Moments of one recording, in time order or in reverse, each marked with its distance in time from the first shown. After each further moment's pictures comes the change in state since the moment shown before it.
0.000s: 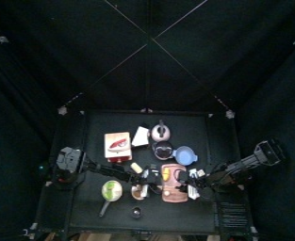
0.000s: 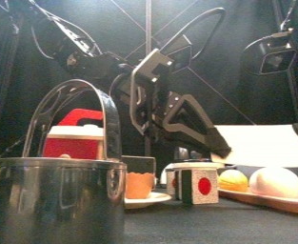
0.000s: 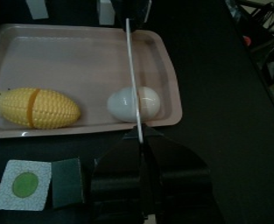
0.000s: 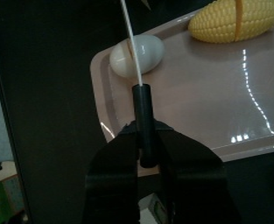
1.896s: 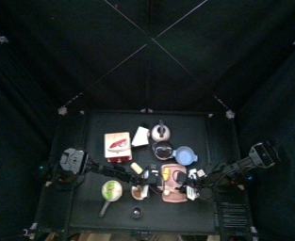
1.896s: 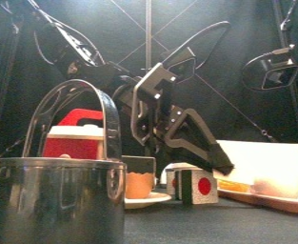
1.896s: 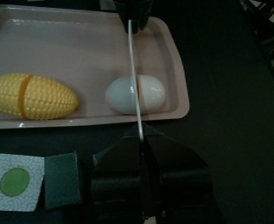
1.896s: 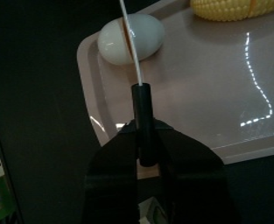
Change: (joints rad) left arm -0.002 0.057 -0.009 -0.021 -0.002 -0.003; right arm -0.002 0.137 0.023 0.028 -0.091 0.002
